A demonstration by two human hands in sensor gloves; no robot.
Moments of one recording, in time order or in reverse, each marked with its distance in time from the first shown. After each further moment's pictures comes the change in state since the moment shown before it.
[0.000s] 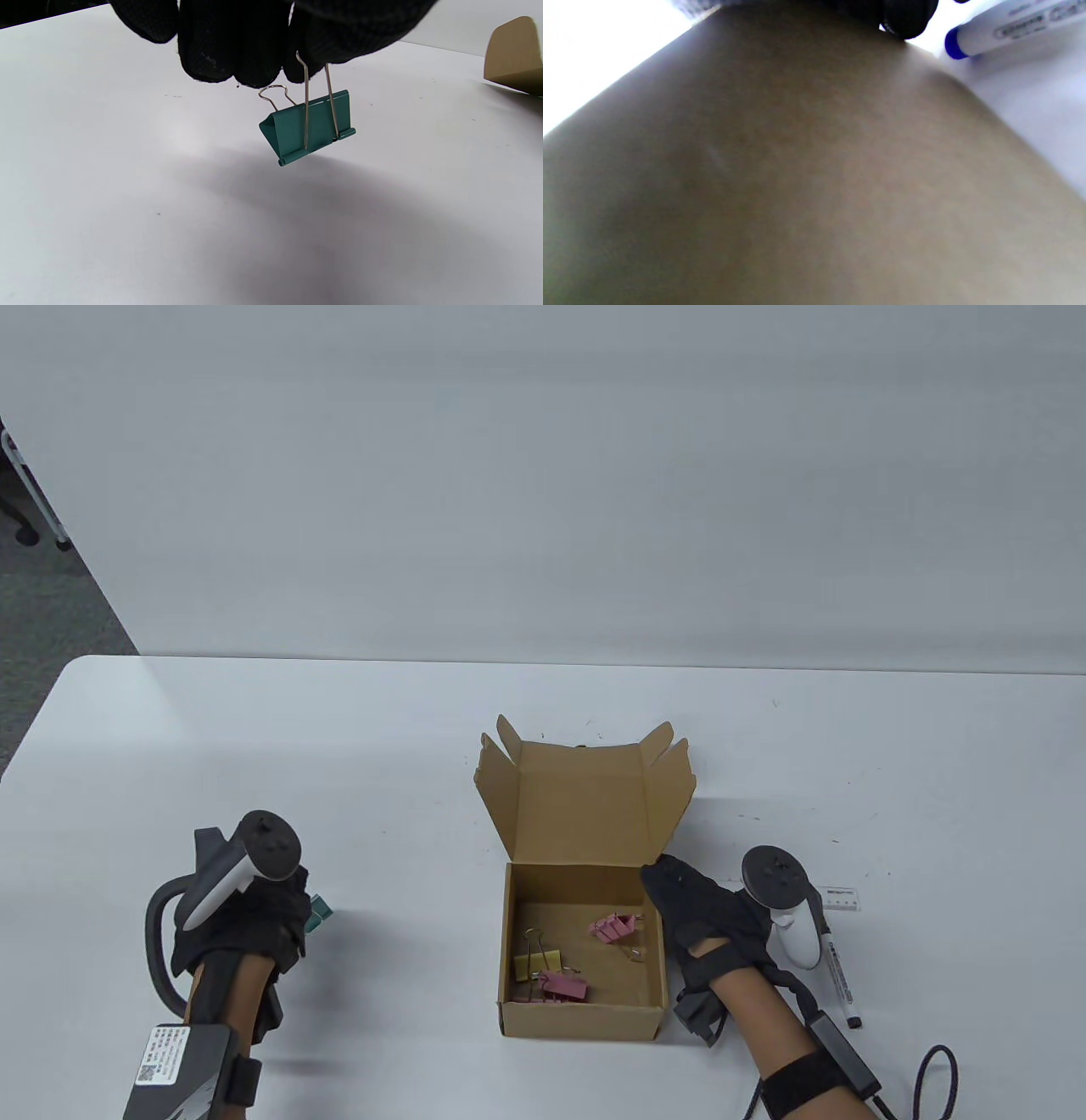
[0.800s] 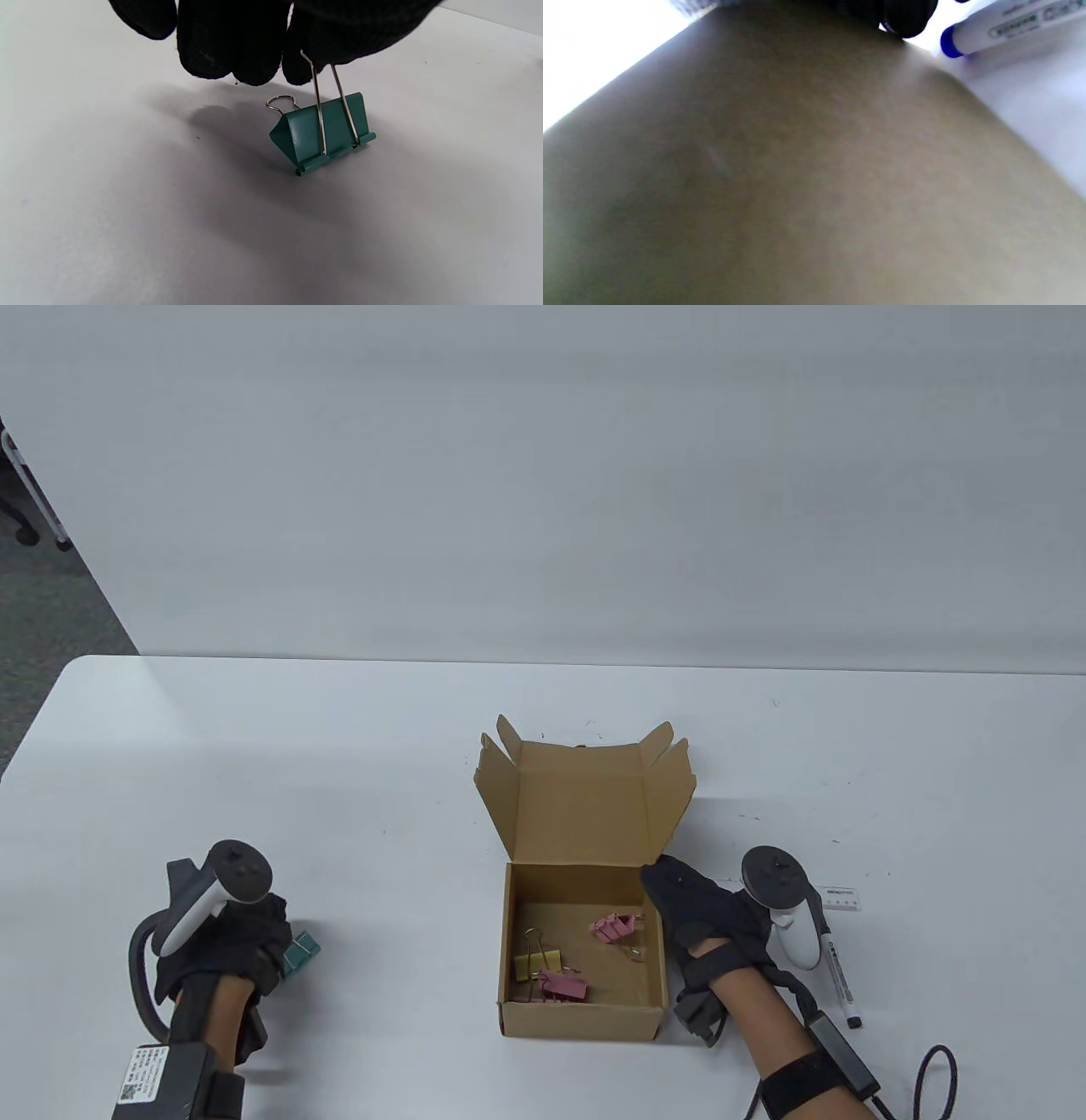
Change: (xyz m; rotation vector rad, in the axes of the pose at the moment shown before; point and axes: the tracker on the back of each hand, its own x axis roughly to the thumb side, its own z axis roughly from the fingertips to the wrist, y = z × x) left_hand -0.033 -0.038 -0.023 -0.090 0.034 0.073; right_hand 0.000 0.000 0.000 0.002 0.009 -0.004
